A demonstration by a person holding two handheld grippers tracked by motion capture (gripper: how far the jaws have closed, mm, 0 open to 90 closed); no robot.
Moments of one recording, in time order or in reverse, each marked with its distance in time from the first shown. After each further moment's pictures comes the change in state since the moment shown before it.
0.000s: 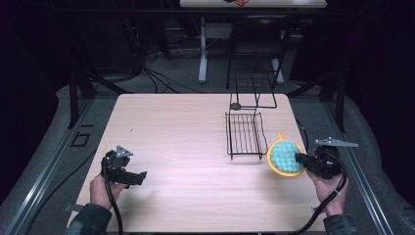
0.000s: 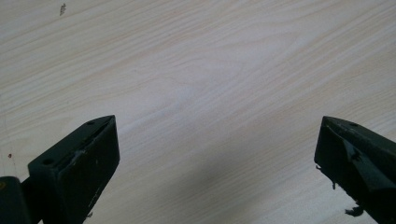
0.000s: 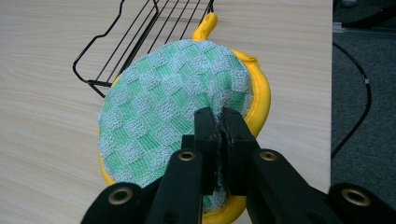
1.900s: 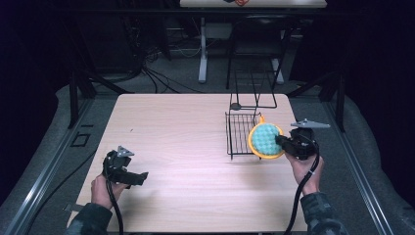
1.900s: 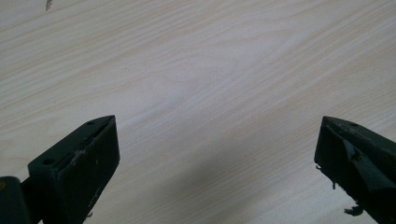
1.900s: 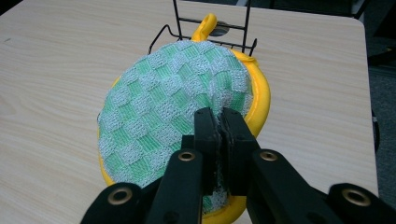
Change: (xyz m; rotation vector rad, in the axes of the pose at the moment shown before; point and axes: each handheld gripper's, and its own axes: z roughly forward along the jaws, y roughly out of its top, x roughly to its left) left arm -0.001 0.000 0.004 0.012 -0.026 -0.004; right arm 0.043 0.046 0.041 -0.062 0.016 -0.067
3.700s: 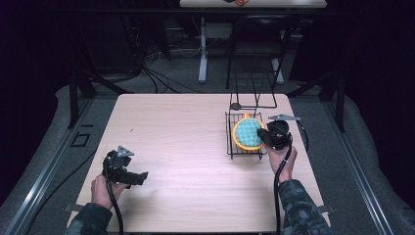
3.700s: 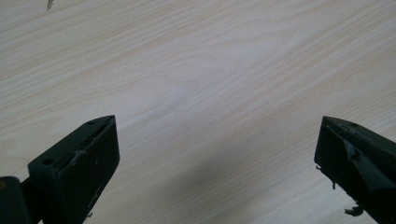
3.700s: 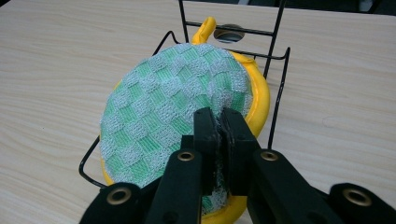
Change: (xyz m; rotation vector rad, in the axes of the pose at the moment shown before) left arm 0.000 0.000 0.000 -0.002 0.003 -0.001; right arm 0.019 0.009 0.073 0.001 -0.009 0.022
